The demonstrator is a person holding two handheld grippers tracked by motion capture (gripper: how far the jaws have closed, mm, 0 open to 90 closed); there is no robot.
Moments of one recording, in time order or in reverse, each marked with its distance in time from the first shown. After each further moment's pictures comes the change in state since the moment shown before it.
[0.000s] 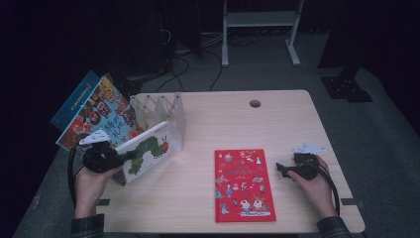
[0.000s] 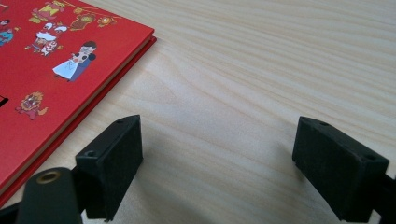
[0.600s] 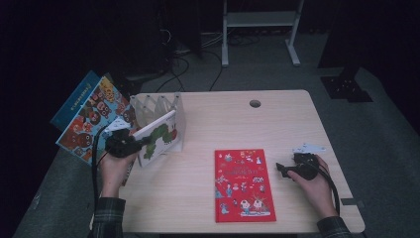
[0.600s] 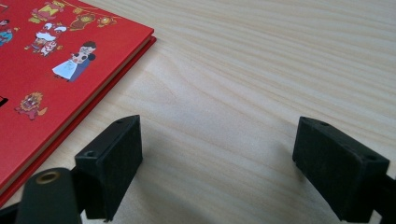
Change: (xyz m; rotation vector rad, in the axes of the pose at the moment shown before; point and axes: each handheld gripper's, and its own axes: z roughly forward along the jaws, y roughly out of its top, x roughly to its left) left arm 0.009 0.023 0.062 -0.052 0.077 0.008; right arm 0.000 0.000 0.000 0.000 0.001 -0.001
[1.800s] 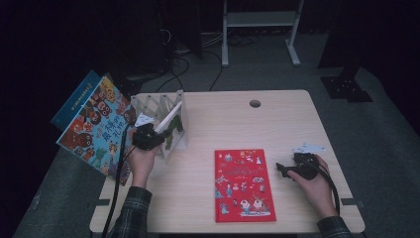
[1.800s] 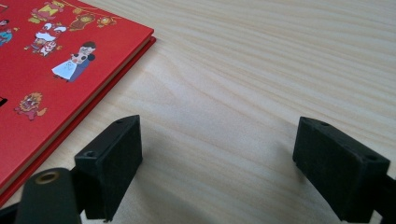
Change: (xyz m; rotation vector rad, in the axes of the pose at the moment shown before) left arm -0.022 0.005 0.070 -0.034 0.078 -0.052; right arm 0.000 0.000 0.000 0.000 0.001 -0.001
